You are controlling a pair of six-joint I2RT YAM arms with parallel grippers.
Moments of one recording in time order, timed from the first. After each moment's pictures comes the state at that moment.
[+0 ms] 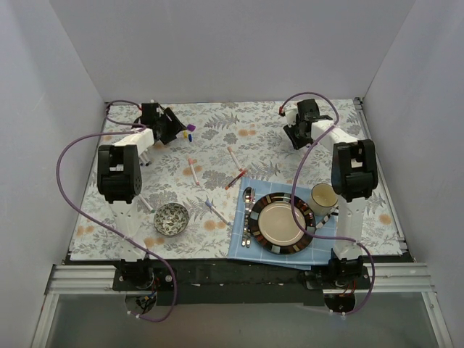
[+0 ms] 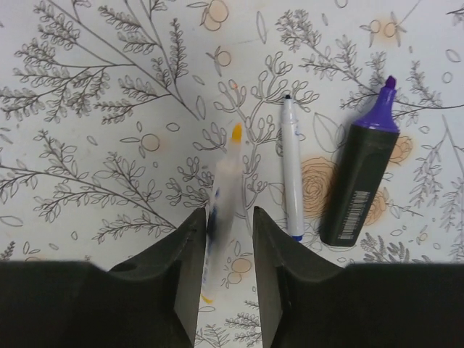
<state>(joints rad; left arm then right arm) -0.03 2.18 1.57 -0.09 0.22 -0.69 0.19 2.15 1.64 -0.48 -0.08 -0.42</state>
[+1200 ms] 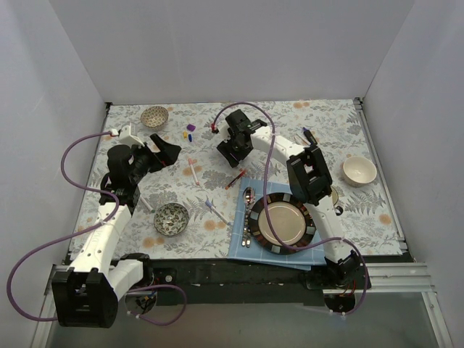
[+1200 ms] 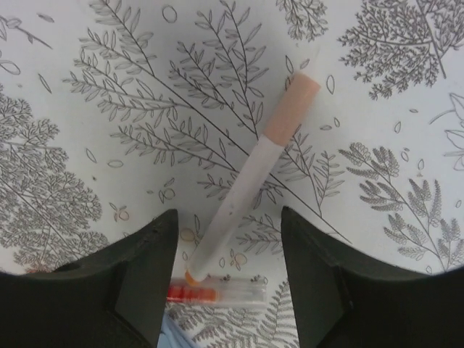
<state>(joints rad) -0.04 1.00 0.70 0.05 0.30 -0.55 0.64 2.36 2.01 -0.72 -0.14 -0.27</state>
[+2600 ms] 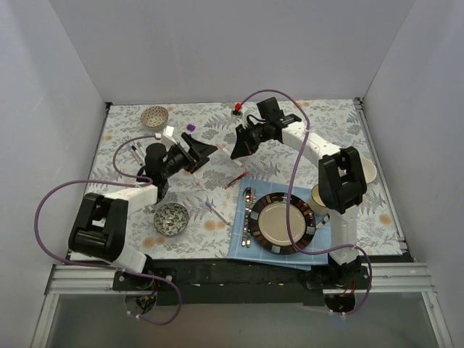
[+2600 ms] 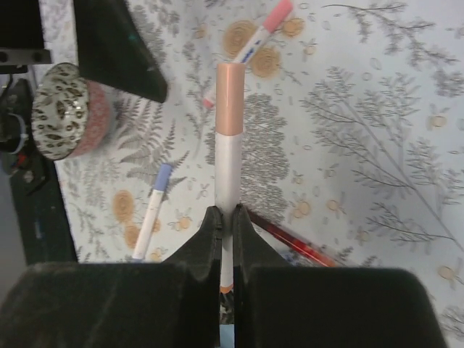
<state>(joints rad) -0.23 1.48 0.62 0.68 0.54 -1.11 0.48 2.06 1.72 -0.52 -0.81 -0.16</state>
